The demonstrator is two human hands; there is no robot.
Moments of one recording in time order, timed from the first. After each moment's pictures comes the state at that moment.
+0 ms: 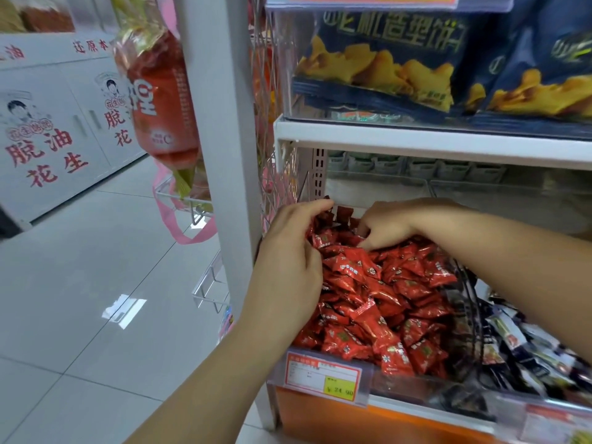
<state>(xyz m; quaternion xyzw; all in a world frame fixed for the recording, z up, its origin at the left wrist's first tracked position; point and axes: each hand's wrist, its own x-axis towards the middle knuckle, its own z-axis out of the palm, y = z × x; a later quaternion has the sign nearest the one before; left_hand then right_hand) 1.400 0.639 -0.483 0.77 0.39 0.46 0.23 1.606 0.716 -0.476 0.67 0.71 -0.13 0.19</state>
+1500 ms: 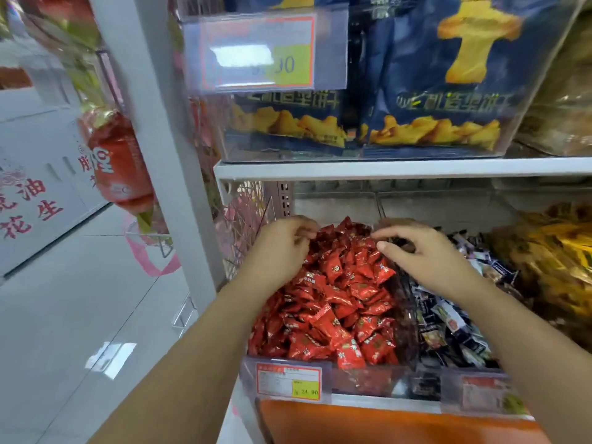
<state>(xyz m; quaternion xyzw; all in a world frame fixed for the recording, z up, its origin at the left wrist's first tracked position) 1.444 0.678 -0.463 0.83 0.38 0.28 0.28 1.638 0.572 -0.473 0.71 0.59 -0.11 -0.36</state>
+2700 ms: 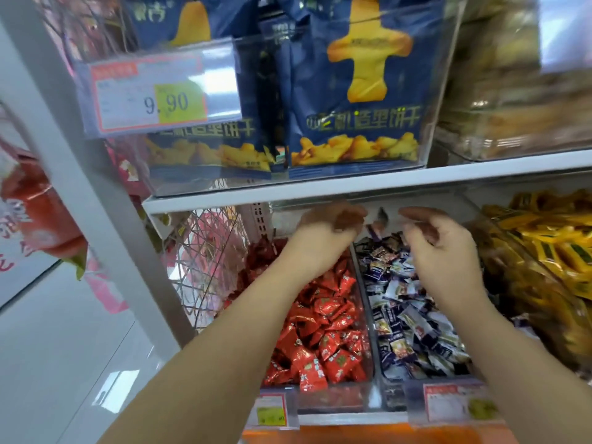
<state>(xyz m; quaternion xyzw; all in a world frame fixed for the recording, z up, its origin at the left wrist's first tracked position) 1.543 0.665 -0.449 0.86 0.27 0.27 0.33 1.665 0.552 -0.484 0.68 0.39 -0.03 -0.62</state>
